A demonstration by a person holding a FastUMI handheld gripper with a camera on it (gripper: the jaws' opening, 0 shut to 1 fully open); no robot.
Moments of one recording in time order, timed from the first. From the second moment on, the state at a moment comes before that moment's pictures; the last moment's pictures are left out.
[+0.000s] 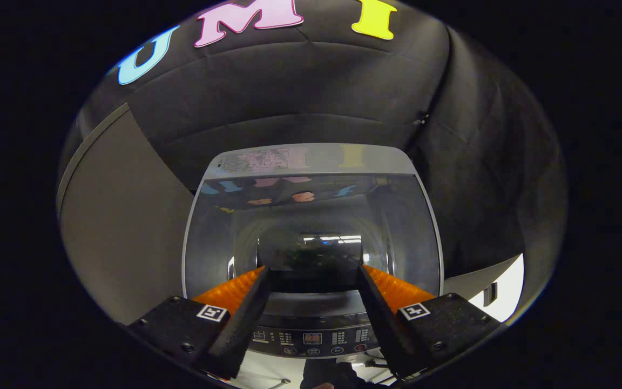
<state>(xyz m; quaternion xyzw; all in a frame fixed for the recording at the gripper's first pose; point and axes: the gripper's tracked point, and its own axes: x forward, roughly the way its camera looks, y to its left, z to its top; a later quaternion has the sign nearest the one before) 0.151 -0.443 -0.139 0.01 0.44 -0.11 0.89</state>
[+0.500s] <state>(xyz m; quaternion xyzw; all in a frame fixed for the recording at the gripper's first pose) 0.160 -0.428 0.007 0.01 0.25 -0.10 0.96</state>
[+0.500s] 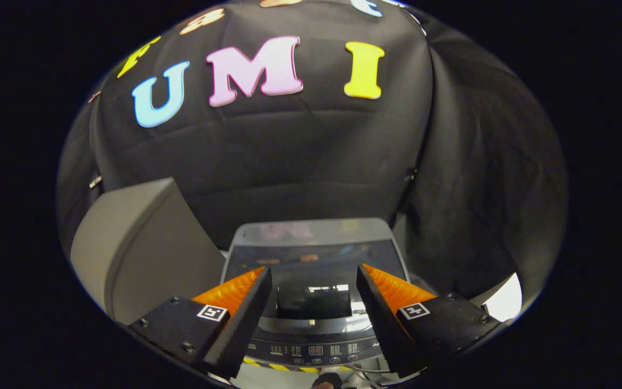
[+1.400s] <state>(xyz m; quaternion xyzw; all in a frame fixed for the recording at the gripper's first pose) 0.097 -0.373 0.220 -0.01 0.00 -0.05 1.00</state>
